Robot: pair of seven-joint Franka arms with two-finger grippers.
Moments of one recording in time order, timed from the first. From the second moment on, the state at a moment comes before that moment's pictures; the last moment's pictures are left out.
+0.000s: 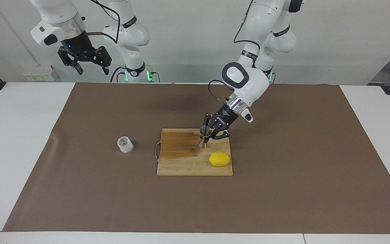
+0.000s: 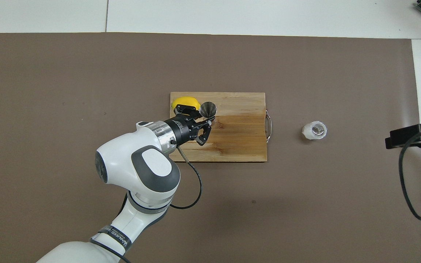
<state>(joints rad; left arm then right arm) -0.70 0.28 0.02 -1.99 -1.63 2.85 -1.39 -0.08 -0.11 0.09 -1.58 0.04 1.41 0.06</state>
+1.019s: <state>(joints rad) -0.73 0.39 -0.01 -1.91 -1.65 2.92 -1.39 -0.08 -0.11 0.09 -1.58 0.04 1.39 0.06</state>
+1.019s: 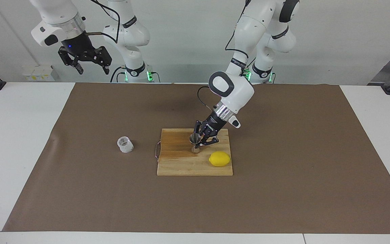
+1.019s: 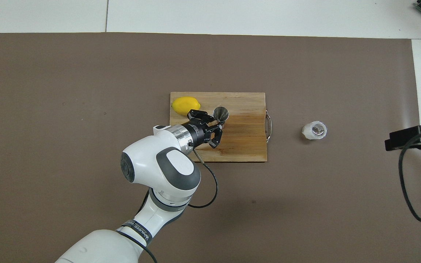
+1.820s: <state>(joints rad) -0.73 0.39 -0.01 -1.89 -1.60 2.94 -1.36 -0.08 -0.11 0.09 -1.58 0.04 1.38 0.03</state>
